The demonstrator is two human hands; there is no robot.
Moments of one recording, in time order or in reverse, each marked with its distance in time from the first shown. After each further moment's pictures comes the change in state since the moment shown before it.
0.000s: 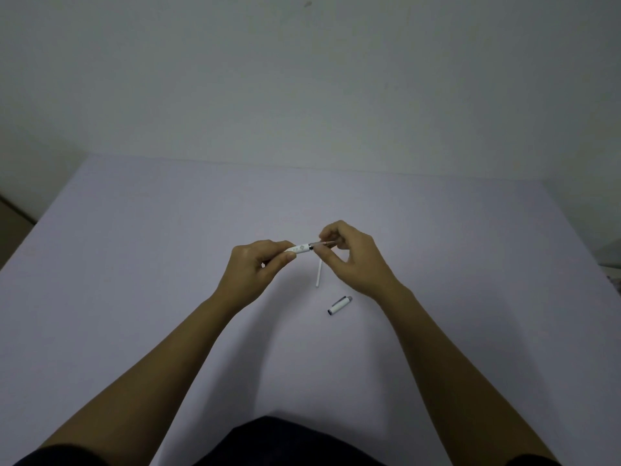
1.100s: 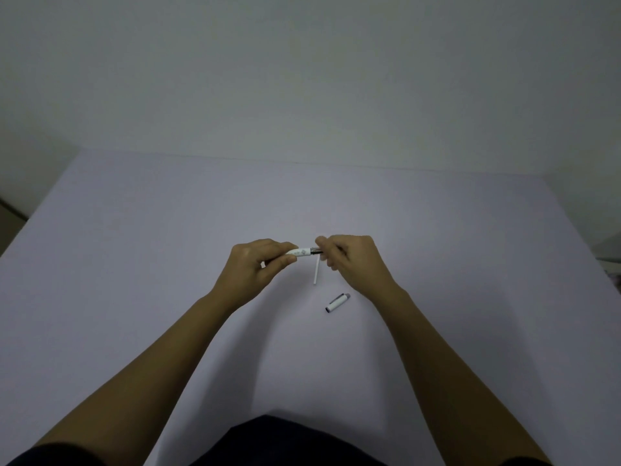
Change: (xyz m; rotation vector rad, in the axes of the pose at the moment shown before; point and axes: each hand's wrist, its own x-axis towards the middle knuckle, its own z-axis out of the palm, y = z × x) left_hand 0.004 -0.006 0.004 0.033 -0.066 0.116; right_hand 0.000 0.004 0.004 0.006 0.010 0.114
